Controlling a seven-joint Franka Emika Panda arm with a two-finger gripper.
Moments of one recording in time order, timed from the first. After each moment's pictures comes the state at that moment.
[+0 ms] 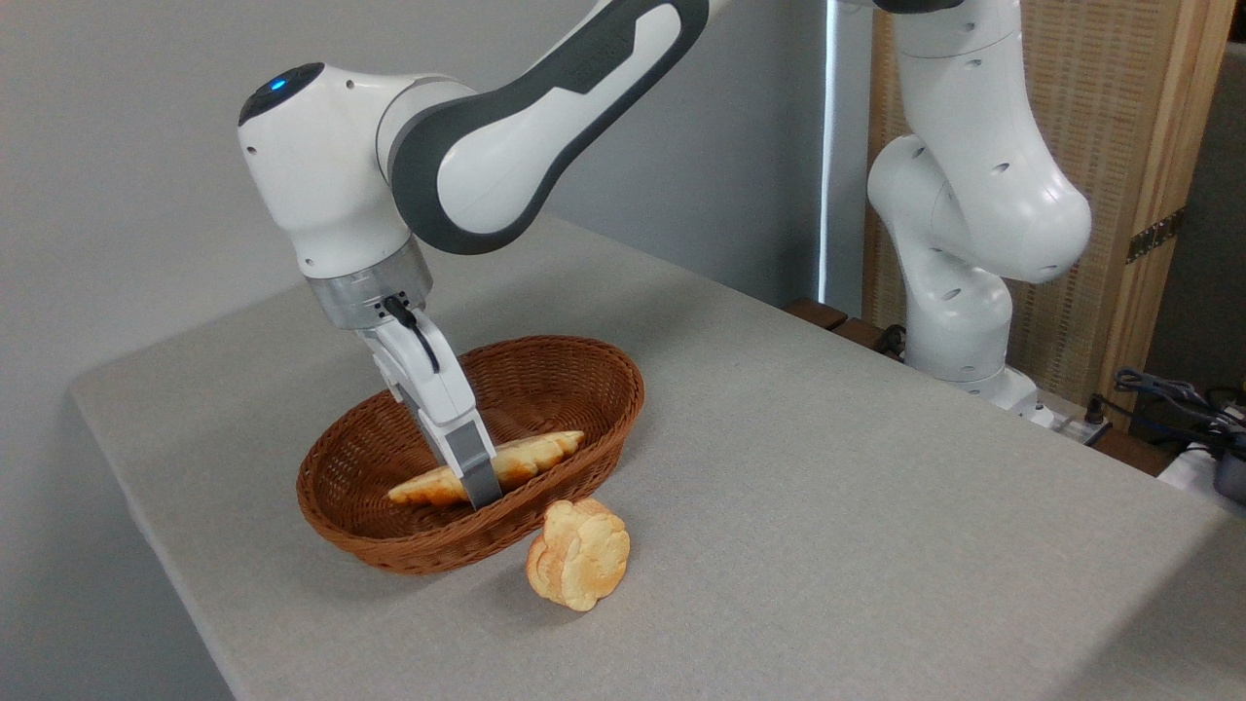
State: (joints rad) arm -0.19 0.23 -0.06 -1.76 0.04 1.87 0.65
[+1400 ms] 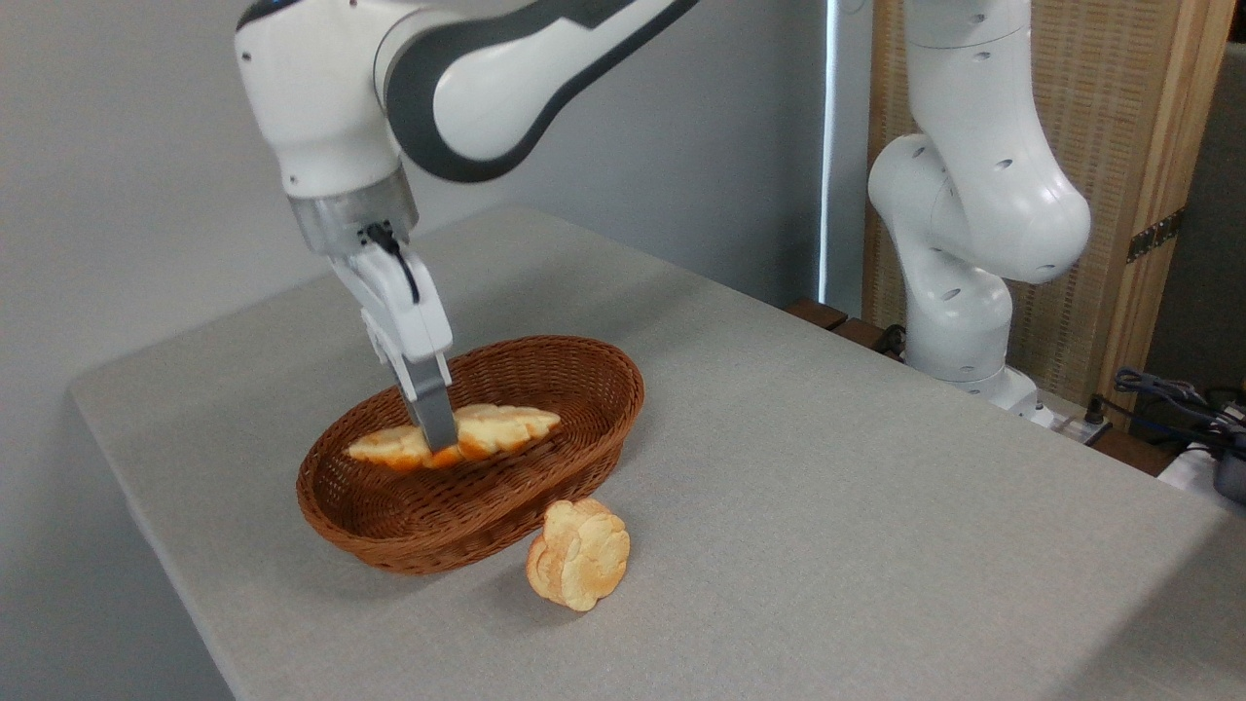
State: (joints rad) arm -0.20 0.15 -0.07 -1.73 0.03 1.87 0.63
